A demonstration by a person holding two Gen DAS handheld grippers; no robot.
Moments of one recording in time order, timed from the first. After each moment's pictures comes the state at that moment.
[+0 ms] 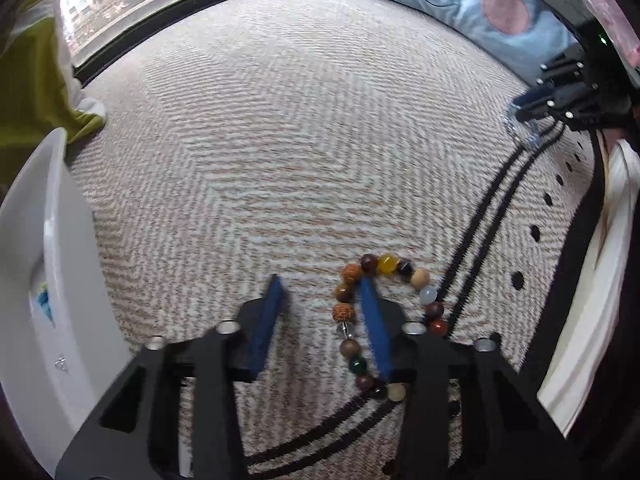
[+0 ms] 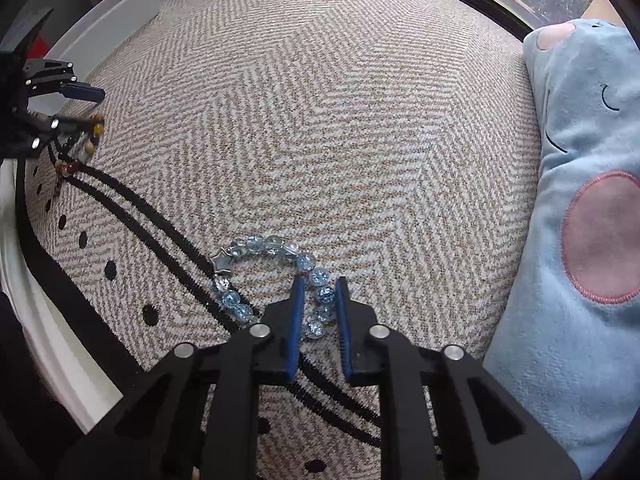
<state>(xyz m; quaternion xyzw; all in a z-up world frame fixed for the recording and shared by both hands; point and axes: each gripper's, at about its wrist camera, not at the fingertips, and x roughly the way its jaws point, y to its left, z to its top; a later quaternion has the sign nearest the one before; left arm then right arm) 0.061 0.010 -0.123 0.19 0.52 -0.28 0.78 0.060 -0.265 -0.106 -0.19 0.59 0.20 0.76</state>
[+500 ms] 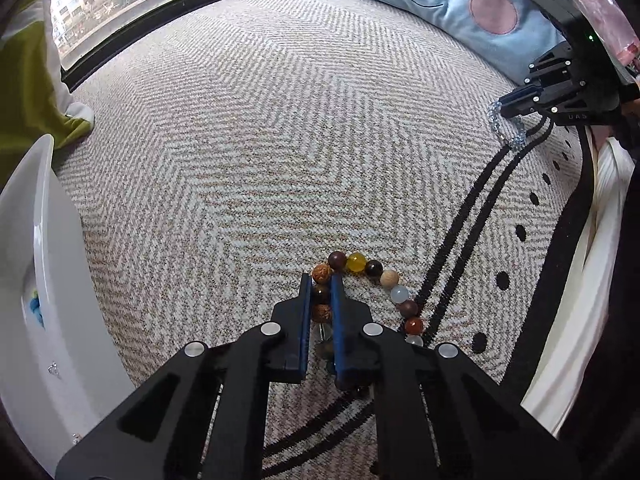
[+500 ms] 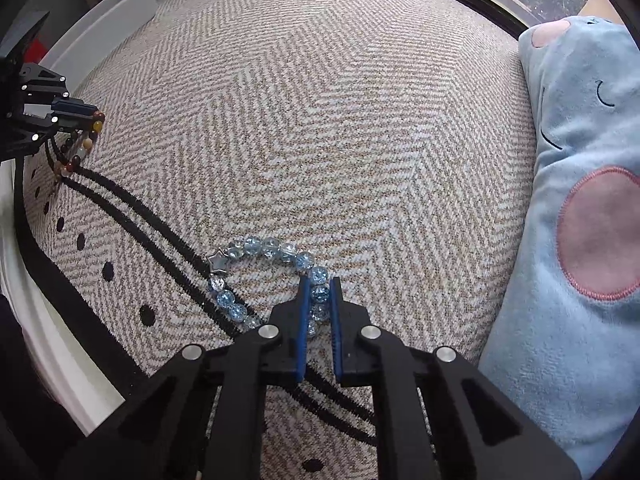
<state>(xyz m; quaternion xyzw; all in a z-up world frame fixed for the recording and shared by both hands) 0.060 0.008 -0.122 0.19 0.53 -0.31 0.77 0.056 -0.263 -0.104 -0.19 0.59 0.20 0.76</state>
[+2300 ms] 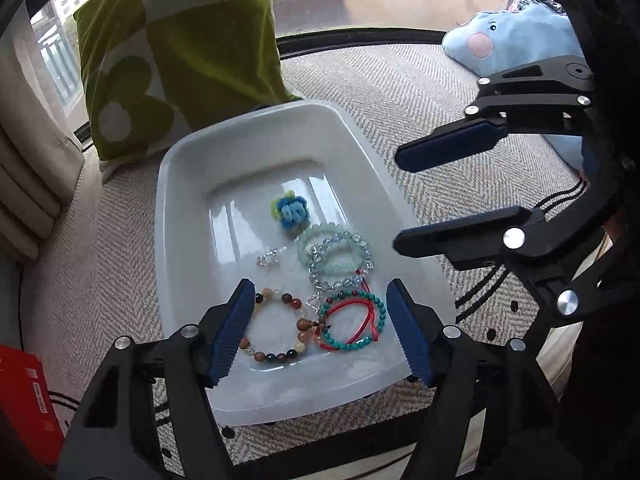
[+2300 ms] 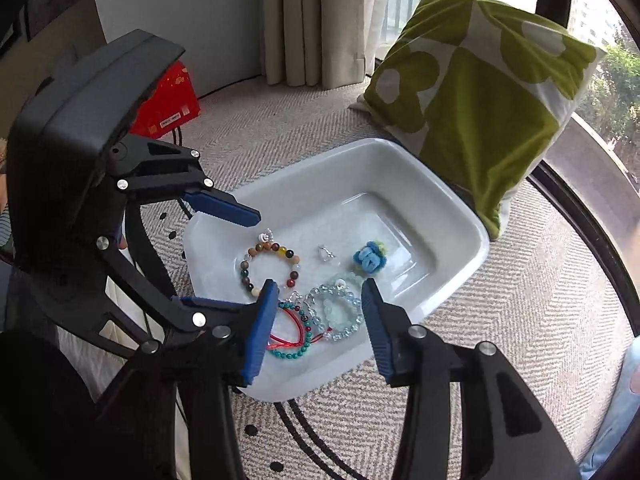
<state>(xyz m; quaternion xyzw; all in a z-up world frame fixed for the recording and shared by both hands) 0.045 0.203 -0.015 0.12 0.49 -0.18 0.84 0.061 0.115 0.014 -0.21 0.41 0.41 0.78</state>
